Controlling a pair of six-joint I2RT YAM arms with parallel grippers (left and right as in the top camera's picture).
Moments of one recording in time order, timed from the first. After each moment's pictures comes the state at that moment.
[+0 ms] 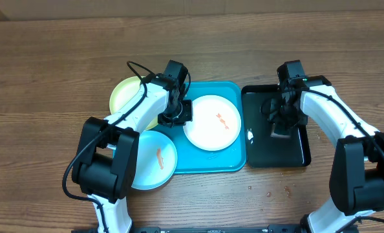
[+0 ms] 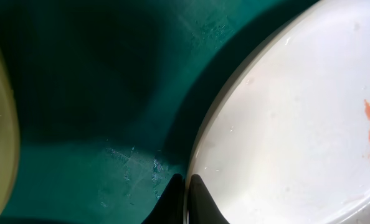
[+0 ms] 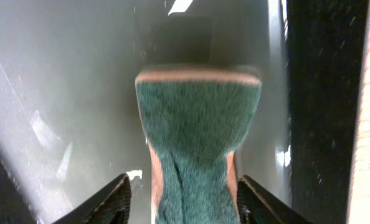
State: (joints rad) left arm -0.37 1.98 1.35 -0.83 0.19 -0.40; right arm 0.14 1.81 1.20 -0.88 0.06 0.30
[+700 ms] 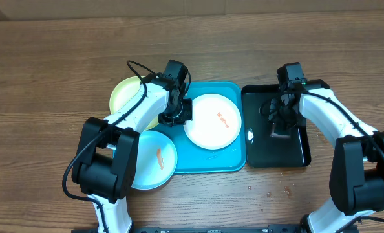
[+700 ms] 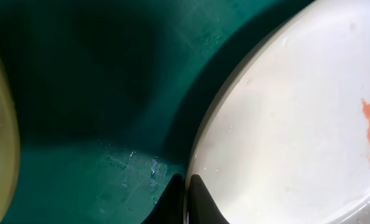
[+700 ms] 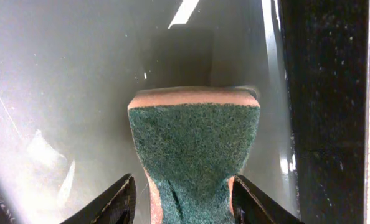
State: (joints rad) left arm -0.37 1.98 1.35 -0.82 0.19 -0.40; right arm 0.14 1.81 1.15 -0.79 0.07 0.35
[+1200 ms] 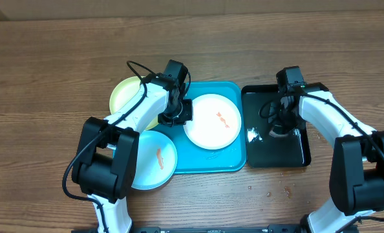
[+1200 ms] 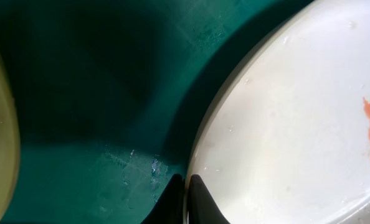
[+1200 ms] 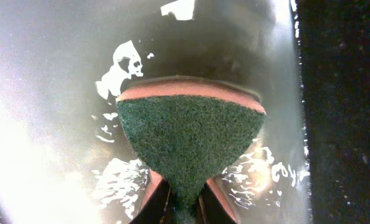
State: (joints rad) left arm -0.37 1.98 1.35 -0.82 0.19 -0.40; right arm 0.14 1.81 1.12 -0.78 0.05 0.36
